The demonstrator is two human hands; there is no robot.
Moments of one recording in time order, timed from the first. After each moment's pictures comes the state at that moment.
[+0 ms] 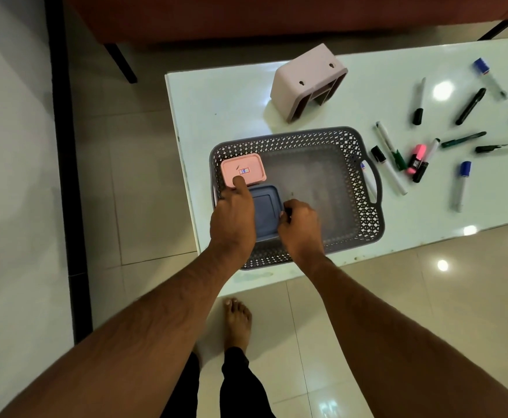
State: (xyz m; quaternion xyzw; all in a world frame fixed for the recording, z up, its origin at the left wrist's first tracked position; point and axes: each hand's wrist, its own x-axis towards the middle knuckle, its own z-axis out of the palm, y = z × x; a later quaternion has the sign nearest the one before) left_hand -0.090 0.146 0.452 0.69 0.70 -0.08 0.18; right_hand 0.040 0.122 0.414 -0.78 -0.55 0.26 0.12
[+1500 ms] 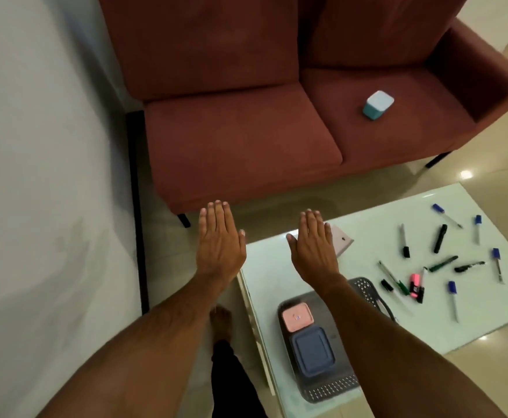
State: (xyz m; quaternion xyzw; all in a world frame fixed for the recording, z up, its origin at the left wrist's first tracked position) left_hand -0.284 0.404 0.681 0.77 0.64 0.00 0.03; right_hand -0.073 0.369 0.660 -0.75 -0.65 0.09 0.02
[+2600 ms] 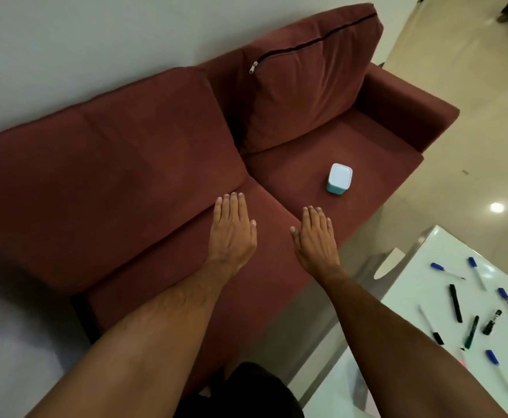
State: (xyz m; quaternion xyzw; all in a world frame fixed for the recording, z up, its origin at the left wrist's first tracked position) left_hand -0.127 0.974 0.789 0.91 0.42 0.05 0.00; right_hand 0.040 0.855 0.761 -0.88 -0.47 0.05 0.08
